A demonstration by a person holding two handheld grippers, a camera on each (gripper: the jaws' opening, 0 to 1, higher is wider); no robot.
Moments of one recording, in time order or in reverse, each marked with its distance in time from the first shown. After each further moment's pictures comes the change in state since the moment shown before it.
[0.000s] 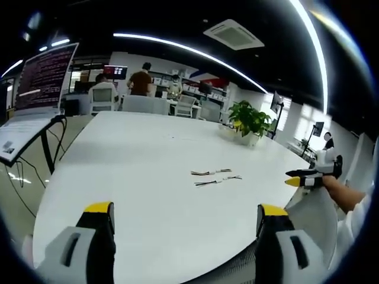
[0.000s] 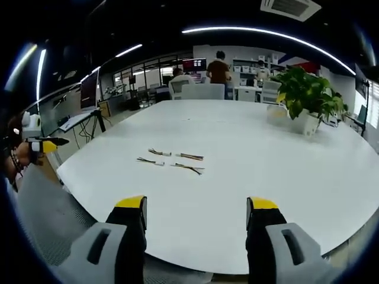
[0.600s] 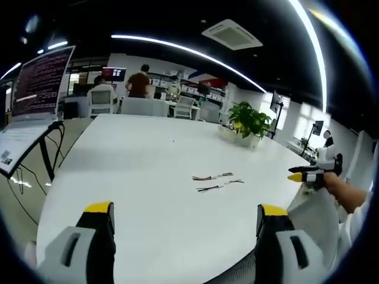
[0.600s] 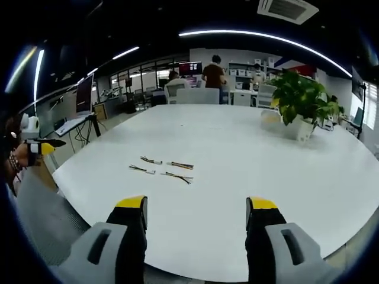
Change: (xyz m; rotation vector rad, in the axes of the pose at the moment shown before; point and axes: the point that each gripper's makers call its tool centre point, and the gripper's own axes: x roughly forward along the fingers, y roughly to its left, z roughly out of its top) left arm 0.010 0.007 0.019 0.023 -0.009 -0.007; right arm -0.001 -0.024 0.024 -0.003 -0.035 -0.034
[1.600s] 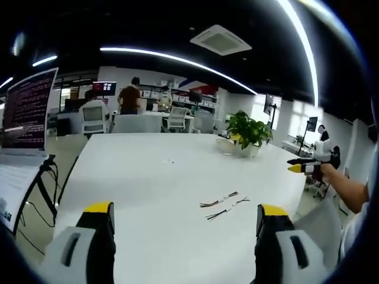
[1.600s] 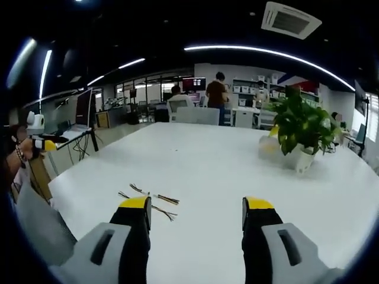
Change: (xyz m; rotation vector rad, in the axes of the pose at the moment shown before) left arm 0.033 0.027 0.070 0.084 -0.062 -0.048; right arm 0.024 -0.034 0.075 -0.062 -0.109 0.029
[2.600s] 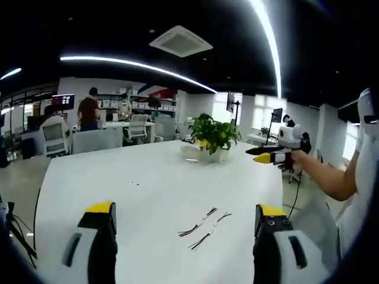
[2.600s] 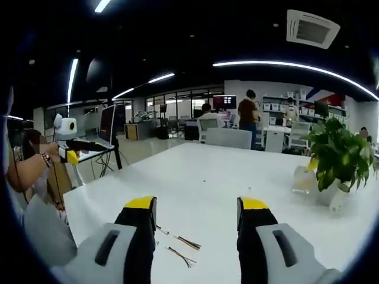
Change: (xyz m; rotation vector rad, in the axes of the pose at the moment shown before) left arm 0.077 -0.046 0.059 0.132 -0.040 -0.301; right arm 0.062 0.040 0.085 -0.043 -0.150 0.244
